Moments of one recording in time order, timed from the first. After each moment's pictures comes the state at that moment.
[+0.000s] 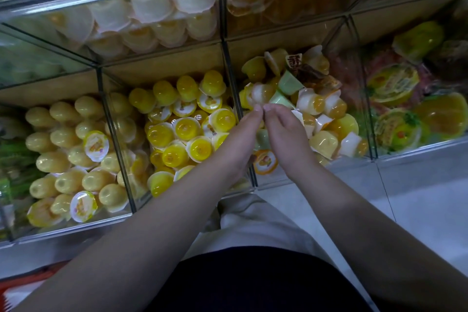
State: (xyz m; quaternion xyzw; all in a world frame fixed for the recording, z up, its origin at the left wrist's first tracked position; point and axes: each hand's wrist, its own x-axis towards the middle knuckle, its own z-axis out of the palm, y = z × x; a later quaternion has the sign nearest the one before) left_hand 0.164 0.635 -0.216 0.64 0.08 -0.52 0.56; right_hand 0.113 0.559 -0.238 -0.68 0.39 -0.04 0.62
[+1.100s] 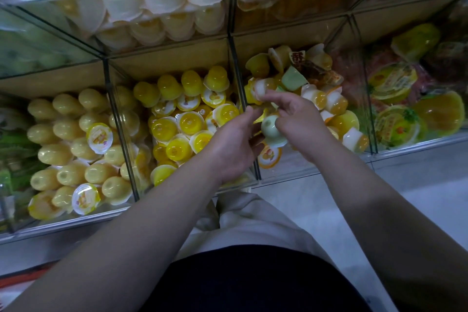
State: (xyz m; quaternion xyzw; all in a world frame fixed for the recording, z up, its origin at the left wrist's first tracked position) left_hand 0.169 0.660 -0.211 0.52 0.10 -0.58 0.62; right_hand 0.115 0.538 -0.238 -0.72 0.31 0.01 0.62
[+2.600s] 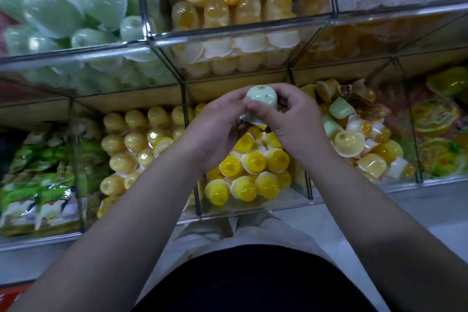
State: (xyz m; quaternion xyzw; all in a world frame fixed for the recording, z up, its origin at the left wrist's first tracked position) left_hand 0.263 0.768 -0.147 0.56 -0.04 -0.44 0.70; right_hand 0.197 0.648 -0.161 -0.73 0.23 -0.13 0.63
